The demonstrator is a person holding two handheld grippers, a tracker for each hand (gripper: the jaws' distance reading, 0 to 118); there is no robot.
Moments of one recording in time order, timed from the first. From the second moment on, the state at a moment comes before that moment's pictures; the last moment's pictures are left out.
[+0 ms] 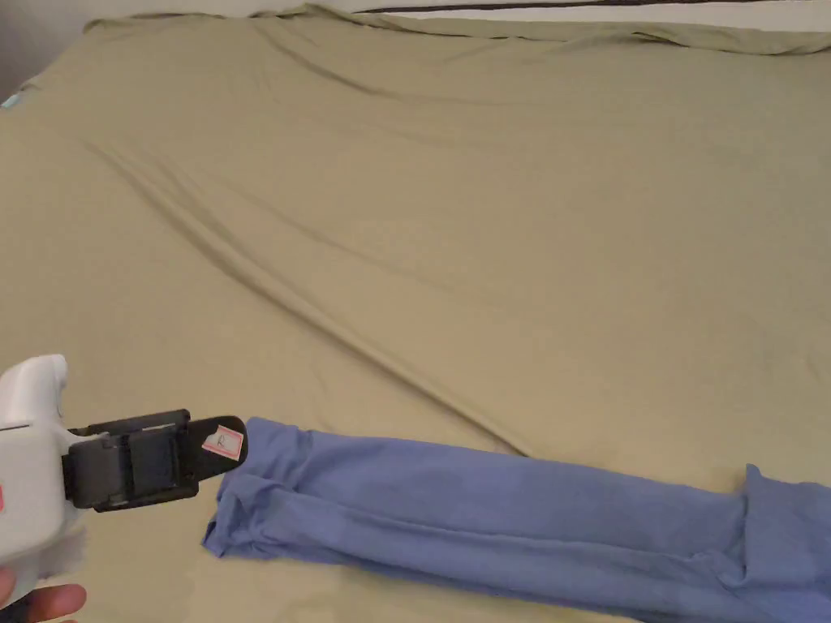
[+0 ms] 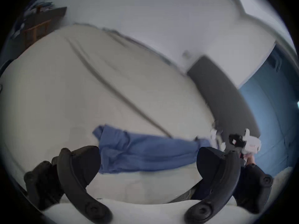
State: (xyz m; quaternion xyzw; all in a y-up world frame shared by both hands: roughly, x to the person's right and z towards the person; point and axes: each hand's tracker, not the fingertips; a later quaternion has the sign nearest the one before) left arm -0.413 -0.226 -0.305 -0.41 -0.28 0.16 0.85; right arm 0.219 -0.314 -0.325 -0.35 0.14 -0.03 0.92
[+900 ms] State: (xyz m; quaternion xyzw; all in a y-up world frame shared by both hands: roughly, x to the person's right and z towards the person) left arm -0.458 -0.400 -0.450 -0.60 -0.32 0.24 0.69; right arm 0.132 -0.313 -0.304 -0.35 0.27 -0.13 0.89
